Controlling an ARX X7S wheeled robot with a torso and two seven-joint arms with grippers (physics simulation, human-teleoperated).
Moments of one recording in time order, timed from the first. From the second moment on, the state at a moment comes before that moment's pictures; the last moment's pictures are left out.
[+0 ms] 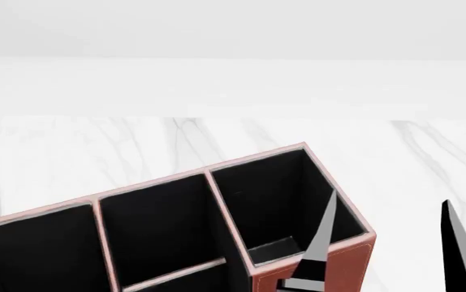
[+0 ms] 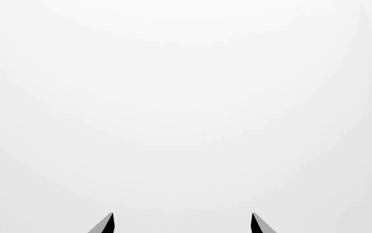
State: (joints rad) left arm -0.55 -0.62 0.69 0.71 -1.62 -1.19 -0.49; right arm -0.04 0.33 -0.13 -0.83 0.20 0.27 0.42
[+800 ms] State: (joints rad) left arm -0.54 -0.55 0.99 0.68 -1.17 -1.23 -0.35; right arm -0.04 0.35 -0.14 -0.84 0.20 0.26 0.44
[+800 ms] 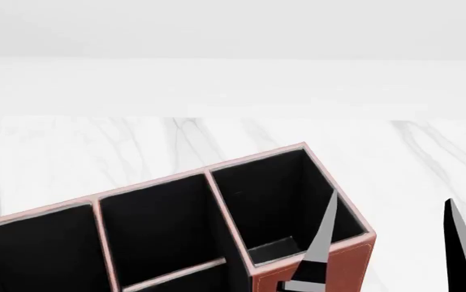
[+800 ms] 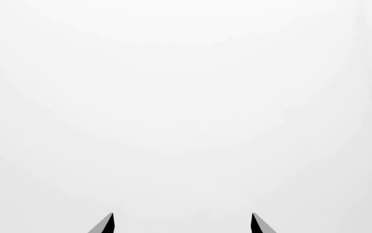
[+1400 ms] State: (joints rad) left arm -0.61 -0.59 0.99 0.73 -1.20 -1.24 -0.34; right arm -0.03 0.36 -0.16 -0.83 0.20 0.25 0.45
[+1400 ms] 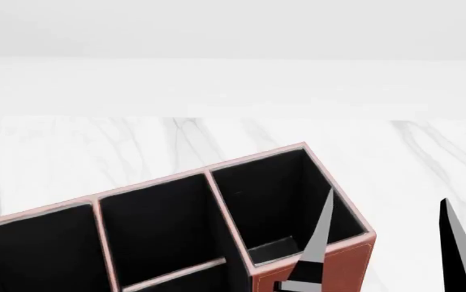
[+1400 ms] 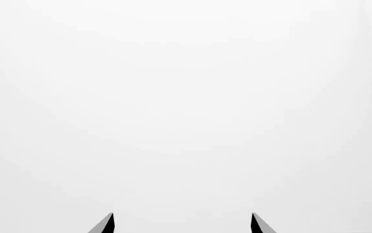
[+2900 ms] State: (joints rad) left arm -1.61 -0.62 0.77 0.33 -1.92 -1.44 -0.37; right arm -0.03 0.39 -0.17 -0.83 0.23 0.24 0.48
